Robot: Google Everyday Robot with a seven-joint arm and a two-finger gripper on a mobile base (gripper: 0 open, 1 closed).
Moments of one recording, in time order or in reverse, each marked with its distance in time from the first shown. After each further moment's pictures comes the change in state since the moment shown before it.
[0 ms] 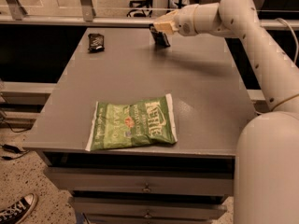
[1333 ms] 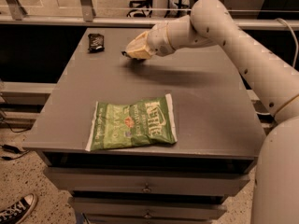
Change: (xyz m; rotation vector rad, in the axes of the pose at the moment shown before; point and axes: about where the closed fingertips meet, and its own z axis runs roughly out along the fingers) arm 0.000 0.141 0.037 -0.292 0.078 -0.235
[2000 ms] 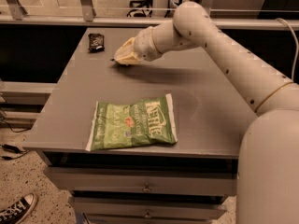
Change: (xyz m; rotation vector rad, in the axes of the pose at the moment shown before) arm 0.004 0.016 0.041 -0.076 0.022 -0.086
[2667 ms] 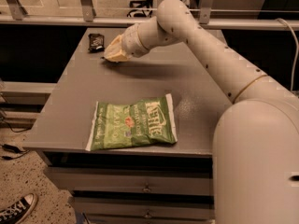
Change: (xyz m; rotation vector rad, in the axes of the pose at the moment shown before) arm -0.011 -0.017 0.039 -0.019 0.025 -0.118
